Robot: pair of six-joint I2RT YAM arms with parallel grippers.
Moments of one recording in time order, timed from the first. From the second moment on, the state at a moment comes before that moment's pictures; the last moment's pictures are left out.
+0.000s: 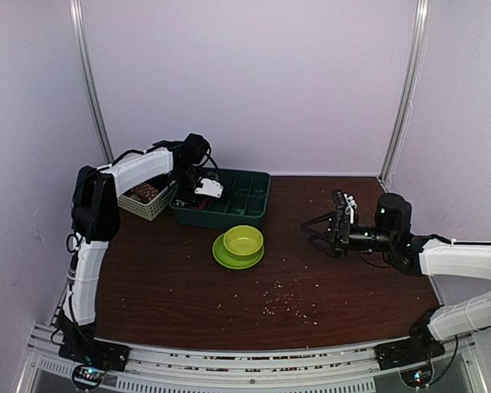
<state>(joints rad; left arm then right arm) -0.49 2.30 2.11 -0.91 -0.18 1.35 0.54 1.17 0.51 0.47 -0.70 0.97</state>
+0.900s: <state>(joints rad) -0.49 1.78 1.88 -0.73 -0.34 0.81 0.48 0.90 0.87 -0.21 -0.33 0.48</state>
